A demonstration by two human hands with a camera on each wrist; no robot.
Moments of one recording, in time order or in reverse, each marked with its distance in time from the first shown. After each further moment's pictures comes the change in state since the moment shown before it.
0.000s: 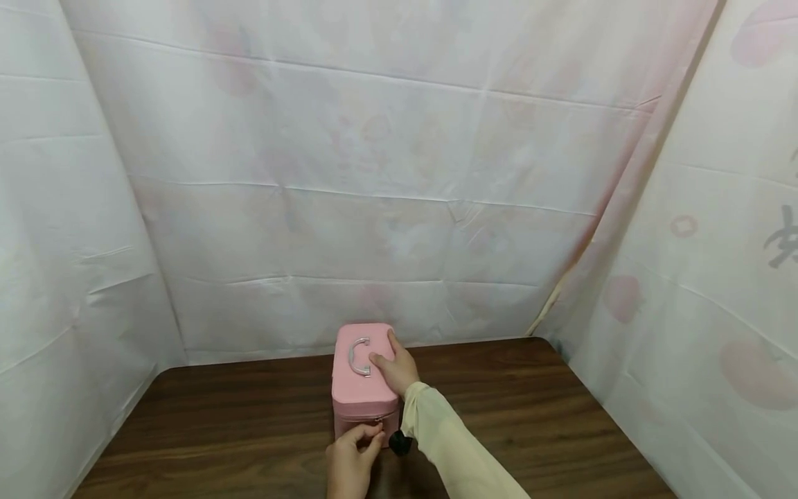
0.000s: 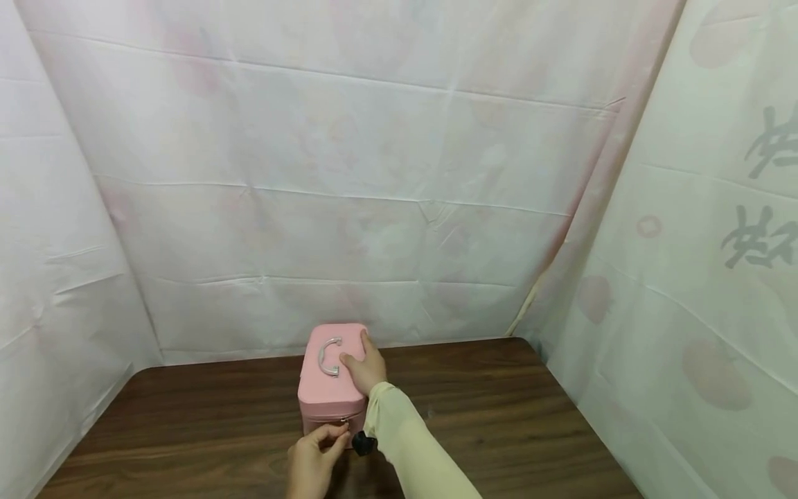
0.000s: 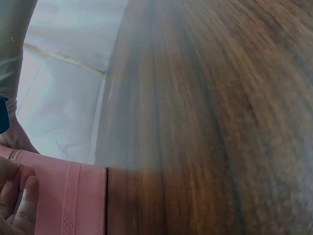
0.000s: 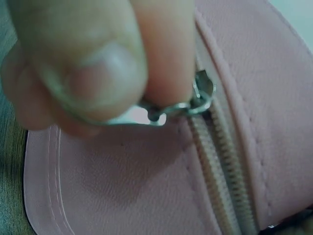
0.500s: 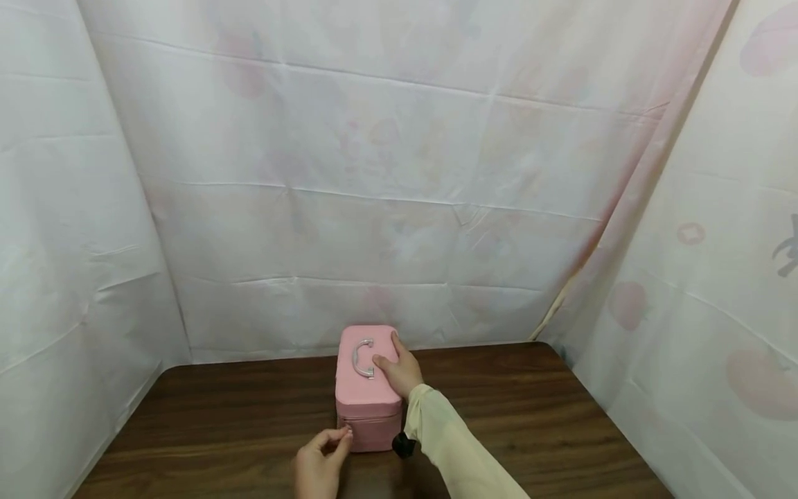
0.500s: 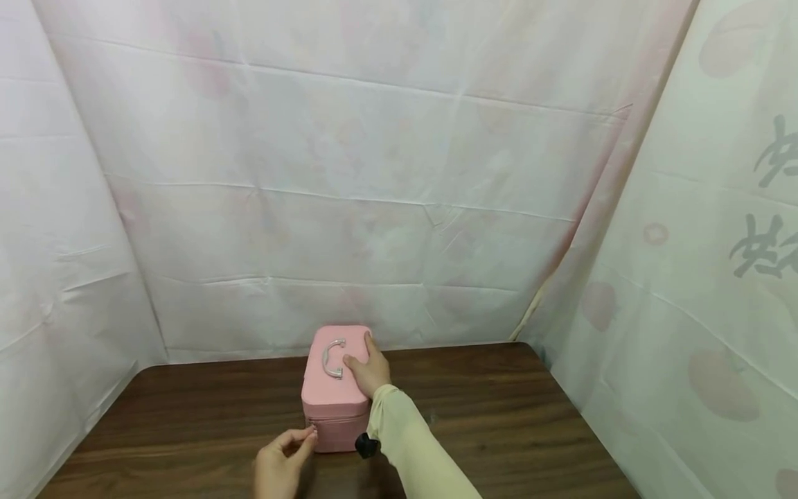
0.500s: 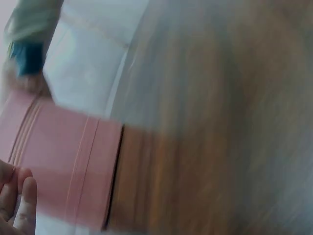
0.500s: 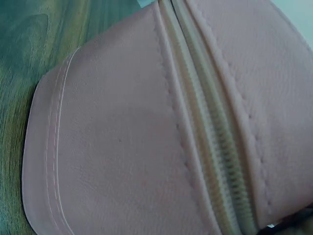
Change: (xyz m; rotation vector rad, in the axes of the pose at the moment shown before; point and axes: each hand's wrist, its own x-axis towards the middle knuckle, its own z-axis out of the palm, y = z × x) left_hand 0.008 -0.013 -0.041 -0.060 0.037 -0.257; right_hand 0.006 0.003 0.001 -0.022 -0.025 0.048
